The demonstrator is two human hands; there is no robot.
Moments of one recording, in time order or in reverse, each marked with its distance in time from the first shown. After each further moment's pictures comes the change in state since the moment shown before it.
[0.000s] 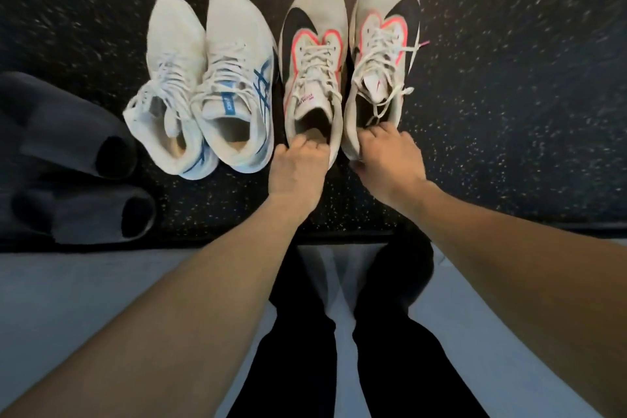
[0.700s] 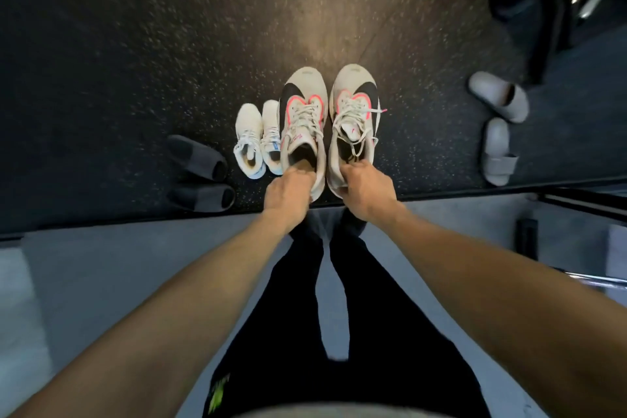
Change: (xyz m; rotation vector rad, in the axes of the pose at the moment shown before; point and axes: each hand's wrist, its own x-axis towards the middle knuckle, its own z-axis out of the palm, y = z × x) left_hand -0.272 0.045 -0.368 -0.249 -0.129 -0.058; right_hand -0.288 -0.086 -0.343 0.245 -0.017 0.057
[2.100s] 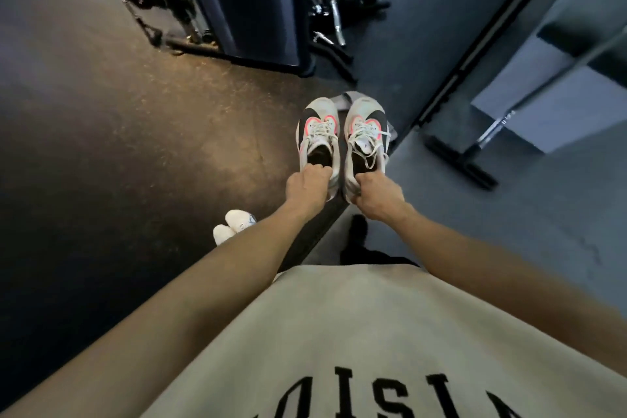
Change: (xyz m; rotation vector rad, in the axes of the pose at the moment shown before) left_hand -0.222 0.144 -0.080 0.597 0.129 0.753; right_hand -0.317 -0.042 -0.041 0.430 0.442 0.623
